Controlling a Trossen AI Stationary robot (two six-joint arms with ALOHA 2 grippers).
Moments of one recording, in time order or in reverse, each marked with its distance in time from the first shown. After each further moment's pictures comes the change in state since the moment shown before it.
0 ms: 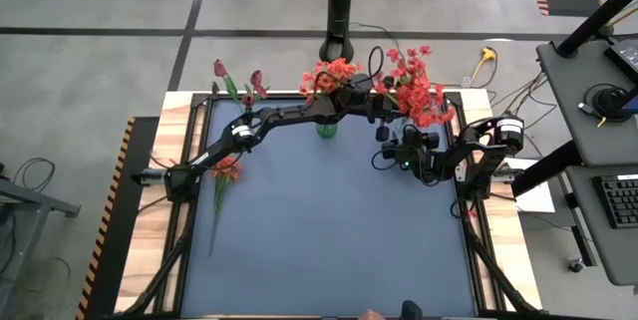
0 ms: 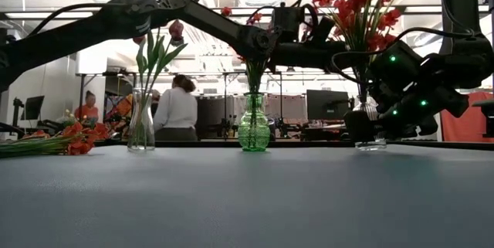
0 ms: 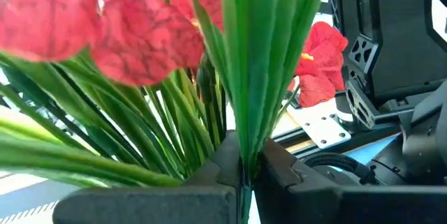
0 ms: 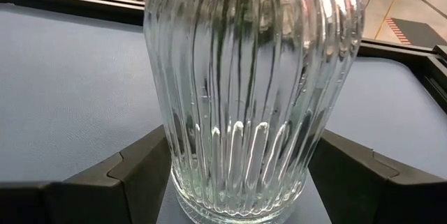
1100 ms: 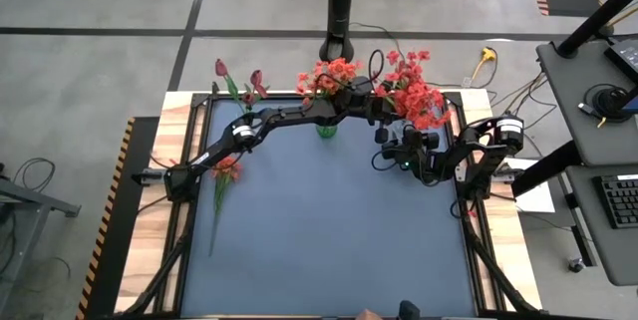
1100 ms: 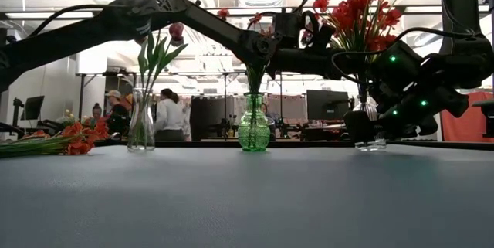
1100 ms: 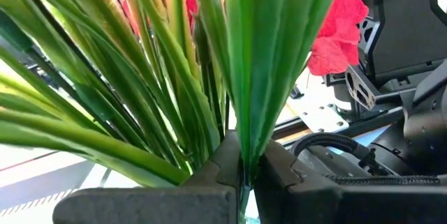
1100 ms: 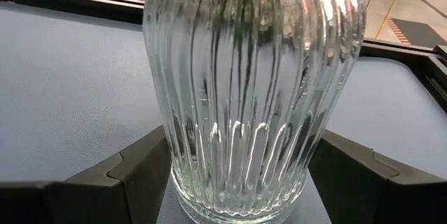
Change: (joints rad) left arm 0.002 0.019 -0.023 0.002 -0.001 0.004; right arm 0.000 0.000 0.000 0.000 0.002 -0.001
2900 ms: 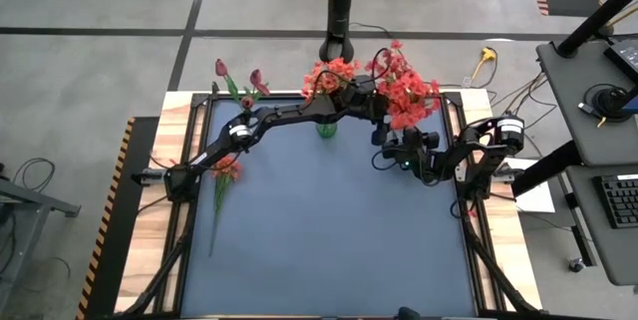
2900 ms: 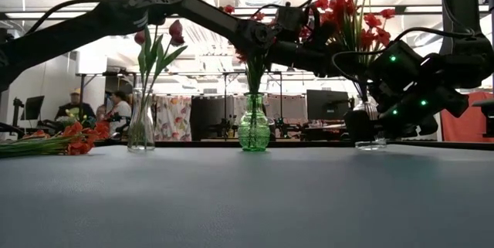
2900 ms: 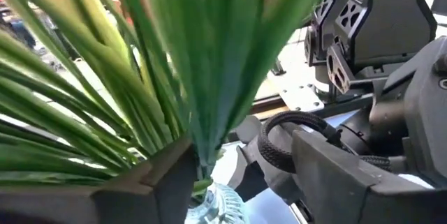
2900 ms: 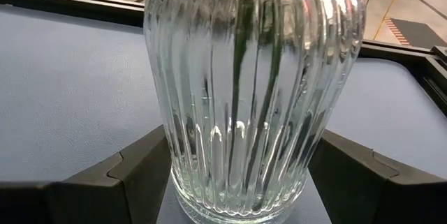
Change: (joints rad) left arm -0.013 -0.059 0.003 -0.184 -0.010 -0.057; right arm 0.000 -0.002 -0.001 0.000 -0.002 0.000
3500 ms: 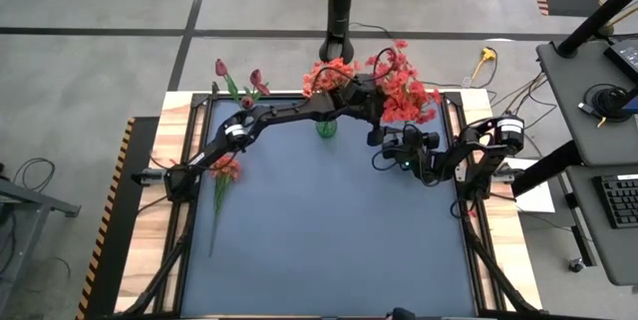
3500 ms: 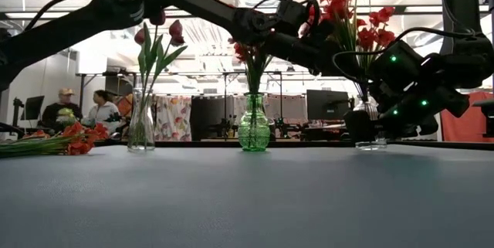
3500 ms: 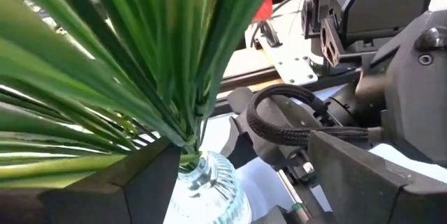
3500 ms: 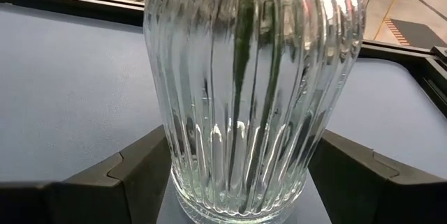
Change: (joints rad) left arm -0.004 -0.050 0.001 -0.181 -0.045 0.042; right arm 0.000 0.000 -0.002 0.001 0.000 -0.001
